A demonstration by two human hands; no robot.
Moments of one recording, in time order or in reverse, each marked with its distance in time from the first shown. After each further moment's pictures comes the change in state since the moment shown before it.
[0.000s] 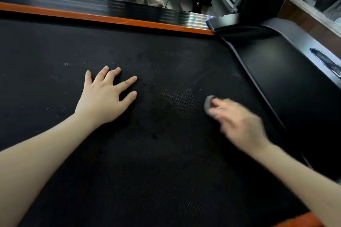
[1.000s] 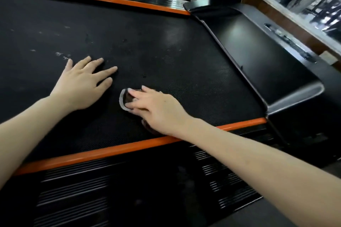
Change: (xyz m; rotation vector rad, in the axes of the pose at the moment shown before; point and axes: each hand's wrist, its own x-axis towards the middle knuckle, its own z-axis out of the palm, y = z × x) left_hand -0.123 -0.007 -0.008 0.003 0.001 0.098; right_hand -0.065 -0.204 -0.015 0.127 -0.422 -0.125
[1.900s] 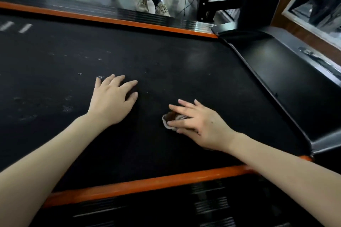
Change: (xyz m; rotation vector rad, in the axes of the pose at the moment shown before) left_hand 0.004 -0.006 -0.017 -0.125 0.123 -0.158; right_hand 0.016 0.067 -0.001 -0.068 0.133 -0.319
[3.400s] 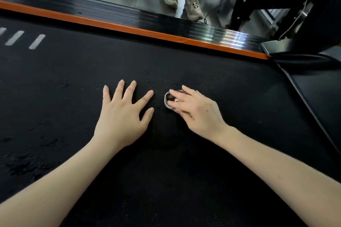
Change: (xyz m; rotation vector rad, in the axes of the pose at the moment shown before) left_hand 0.098 -0.068 0.018 0.132 -0.037 -0.067; right_hand 0.204 0.075 0.027 -0.025 0.159 0.009
